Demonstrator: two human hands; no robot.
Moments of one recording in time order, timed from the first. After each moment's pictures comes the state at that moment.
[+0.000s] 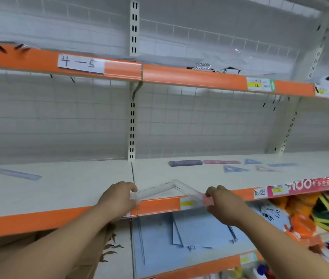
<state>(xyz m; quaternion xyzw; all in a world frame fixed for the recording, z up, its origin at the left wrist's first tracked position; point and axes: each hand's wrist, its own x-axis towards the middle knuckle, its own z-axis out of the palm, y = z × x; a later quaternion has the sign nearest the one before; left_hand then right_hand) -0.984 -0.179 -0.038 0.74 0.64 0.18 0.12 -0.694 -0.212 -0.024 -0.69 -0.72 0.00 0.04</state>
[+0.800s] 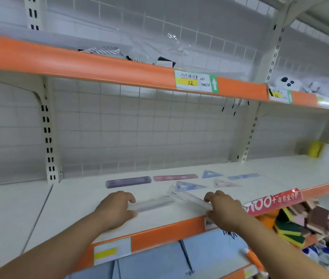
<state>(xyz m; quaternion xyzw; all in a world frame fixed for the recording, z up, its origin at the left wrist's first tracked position) -0.783 -0.041 -0.053 0.79 0.58 0.14 0.13 -0.493 -0.113 -0.022 -0.75 -0.66 0.00 0.03</state>
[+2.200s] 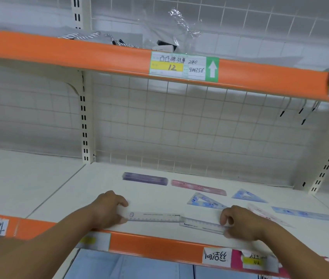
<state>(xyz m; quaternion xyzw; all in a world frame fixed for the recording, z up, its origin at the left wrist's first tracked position) -0.761 -0.054 -0.067 0.66 0.74 0.07 0.15 -0.393 0.018 -0.044 -0.55 -0.82 0.14 -0.06</state>
